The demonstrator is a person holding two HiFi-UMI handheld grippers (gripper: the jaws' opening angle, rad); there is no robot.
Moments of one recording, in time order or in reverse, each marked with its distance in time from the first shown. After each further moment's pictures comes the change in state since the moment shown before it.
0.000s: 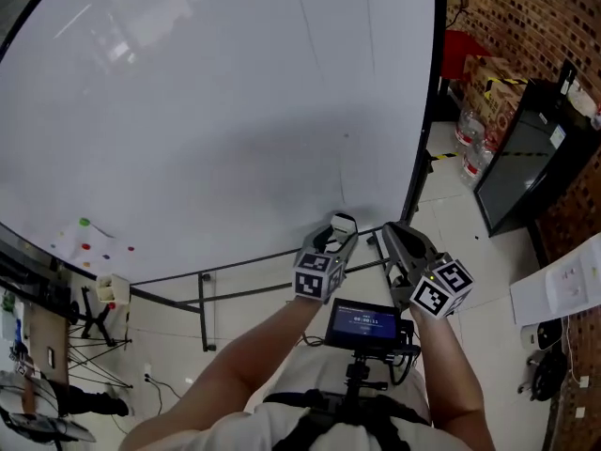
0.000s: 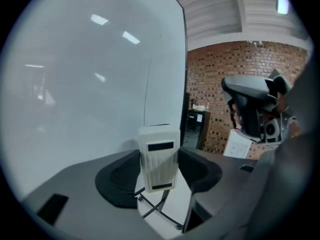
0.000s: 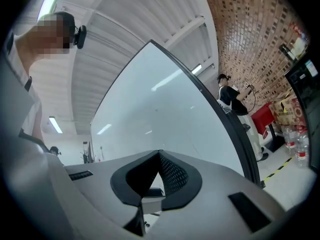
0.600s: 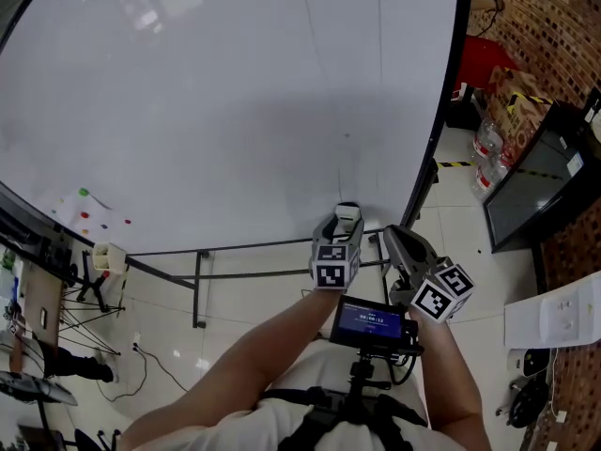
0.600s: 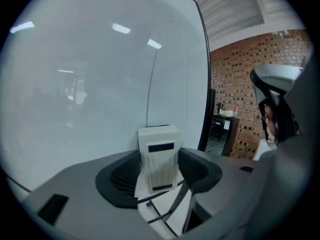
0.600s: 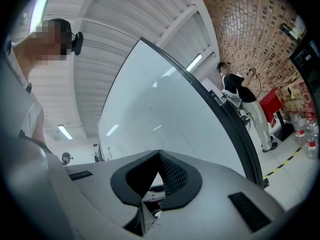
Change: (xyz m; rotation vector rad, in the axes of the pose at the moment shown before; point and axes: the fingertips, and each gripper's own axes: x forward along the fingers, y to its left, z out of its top) left arm 0.049 0.011 0.014 -0.131 -0.062 0.280; right arm 0.007 -0.033 0.001 0.082 0.067 0.101
